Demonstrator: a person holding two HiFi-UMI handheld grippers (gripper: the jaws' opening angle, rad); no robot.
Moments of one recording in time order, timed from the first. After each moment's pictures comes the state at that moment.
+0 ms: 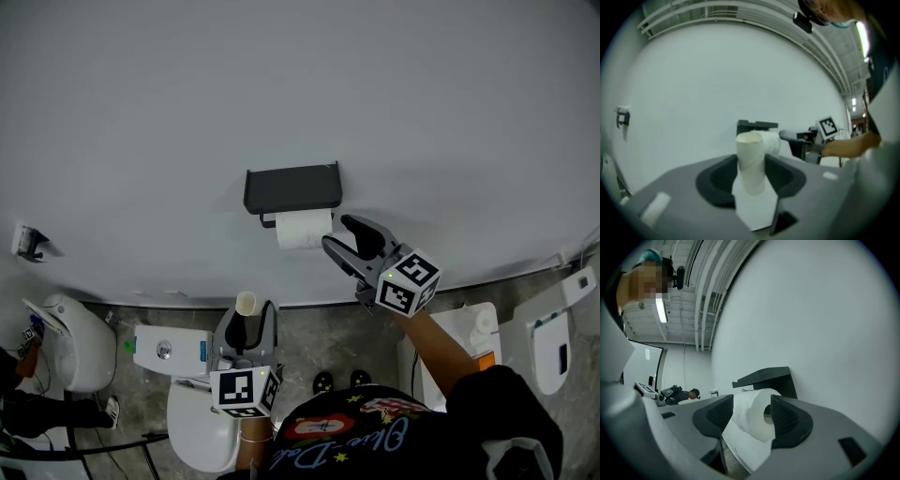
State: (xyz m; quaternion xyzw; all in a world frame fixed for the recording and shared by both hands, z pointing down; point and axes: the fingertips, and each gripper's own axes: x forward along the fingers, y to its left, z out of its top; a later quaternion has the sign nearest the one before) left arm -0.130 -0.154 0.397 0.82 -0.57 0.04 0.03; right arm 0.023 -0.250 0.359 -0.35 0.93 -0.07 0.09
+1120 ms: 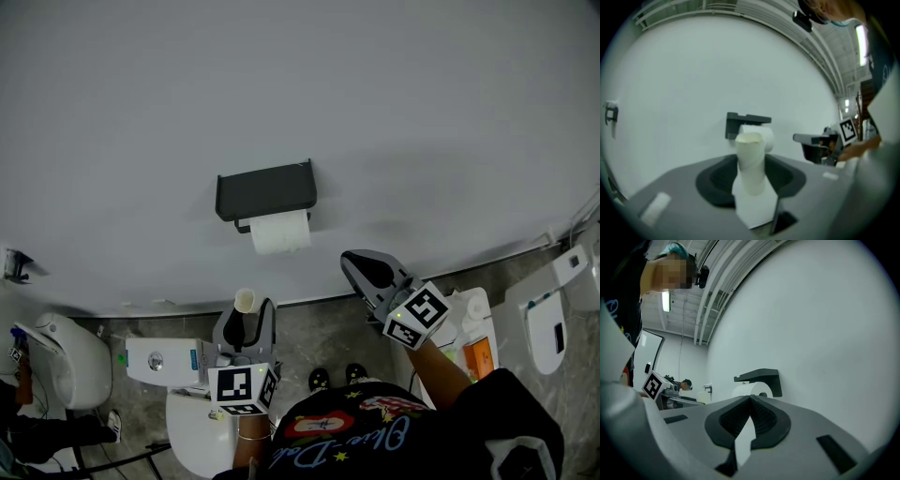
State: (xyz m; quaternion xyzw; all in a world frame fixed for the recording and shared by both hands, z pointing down) left arm -0.095 -0.172 0.409 0.85 -0.53 0.05 0.04; right arm 0.069 -0.197 0.377 -0.40 0.91 -0.03 0.07
